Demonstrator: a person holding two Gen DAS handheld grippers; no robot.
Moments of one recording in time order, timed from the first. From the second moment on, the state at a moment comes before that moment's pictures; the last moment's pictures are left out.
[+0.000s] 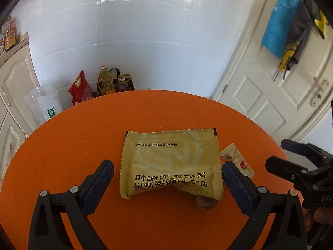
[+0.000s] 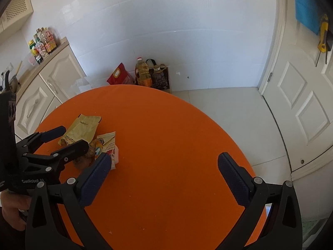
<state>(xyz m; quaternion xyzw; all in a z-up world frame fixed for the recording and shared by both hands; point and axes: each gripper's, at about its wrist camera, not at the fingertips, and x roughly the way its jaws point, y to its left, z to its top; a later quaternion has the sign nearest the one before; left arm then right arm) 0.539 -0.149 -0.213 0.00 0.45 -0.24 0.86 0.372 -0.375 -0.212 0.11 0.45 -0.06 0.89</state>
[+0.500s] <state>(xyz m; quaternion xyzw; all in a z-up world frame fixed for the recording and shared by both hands) 0.543 -0.113 -0.217 -0.01 0.45 -0.19 0.87 0.405 -0.322 -0.238 0.04 0.46 -0.04 0.89</state>
